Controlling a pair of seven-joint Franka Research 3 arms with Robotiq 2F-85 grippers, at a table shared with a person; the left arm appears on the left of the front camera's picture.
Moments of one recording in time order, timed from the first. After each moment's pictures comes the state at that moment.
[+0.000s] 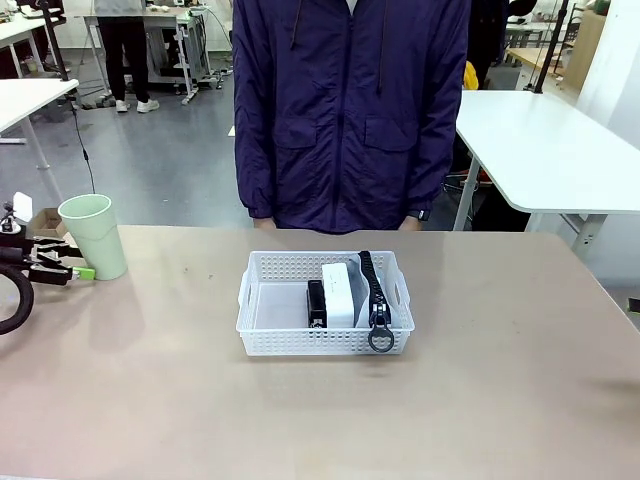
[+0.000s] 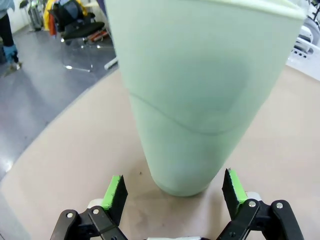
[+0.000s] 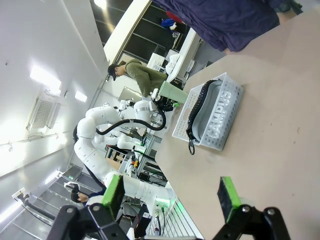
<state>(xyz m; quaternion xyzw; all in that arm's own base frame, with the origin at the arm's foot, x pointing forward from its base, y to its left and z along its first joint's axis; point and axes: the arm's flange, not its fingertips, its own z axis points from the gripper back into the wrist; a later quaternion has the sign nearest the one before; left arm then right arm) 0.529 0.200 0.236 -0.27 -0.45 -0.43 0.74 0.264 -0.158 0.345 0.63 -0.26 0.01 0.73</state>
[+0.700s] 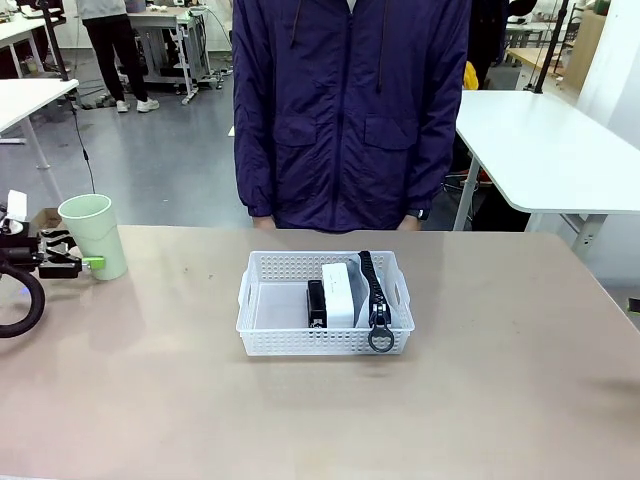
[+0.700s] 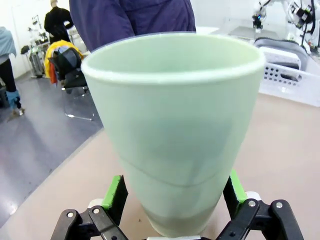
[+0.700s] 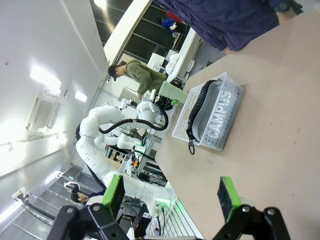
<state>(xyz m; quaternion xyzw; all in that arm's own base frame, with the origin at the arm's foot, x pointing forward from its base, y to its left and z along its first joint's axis) 0.534 0.187 0.232 -0.31 -0.54 -0.43 0.66 0.264 -0.158 0.345 0.63 -0.26 0.01 0.73</state>
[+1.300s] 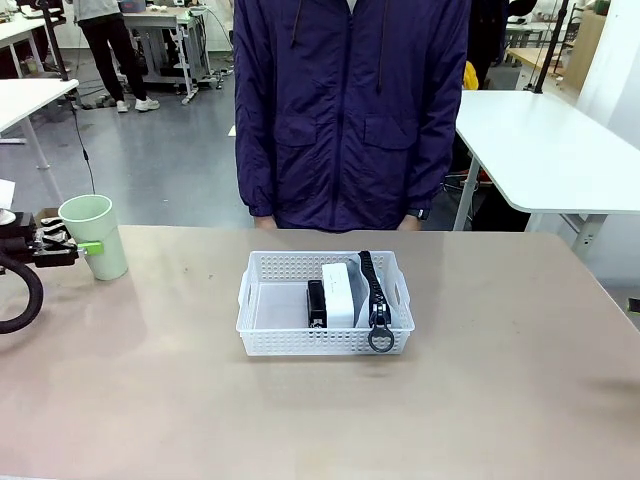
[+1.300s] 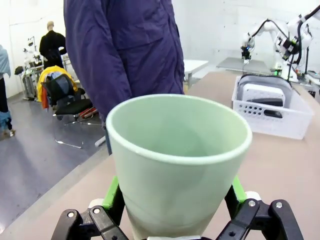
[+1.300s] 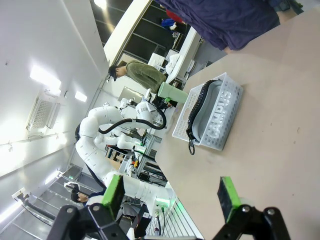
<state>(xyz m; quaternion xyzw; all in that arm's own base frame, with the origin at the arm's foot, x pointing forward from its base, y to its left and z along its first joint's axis) 0.532 0.178 0.251 -0.37 -0.57 -0.41 0.61 0.264 -0.158 0.345 0.63 -0.26 0.01 0.73</state>
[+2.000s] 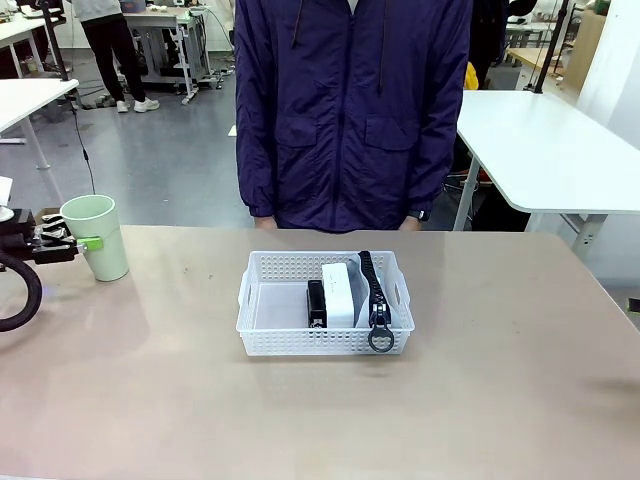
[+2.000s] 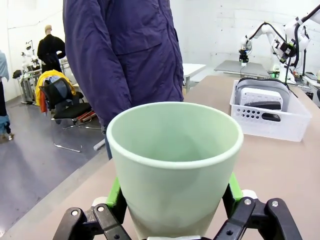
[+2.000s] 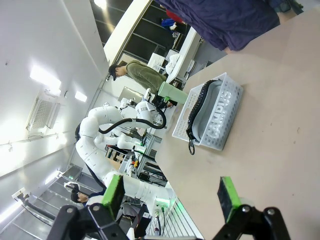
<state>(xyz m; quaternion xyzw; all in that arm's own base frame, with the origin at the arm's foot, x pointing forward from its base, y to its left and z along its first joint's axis) 0.534 0.179 0.254 -0.37 -0.57 -0.41 0.61 0.264 -0.158 0.345 0.63 -0.26 0.01 0.73</state>
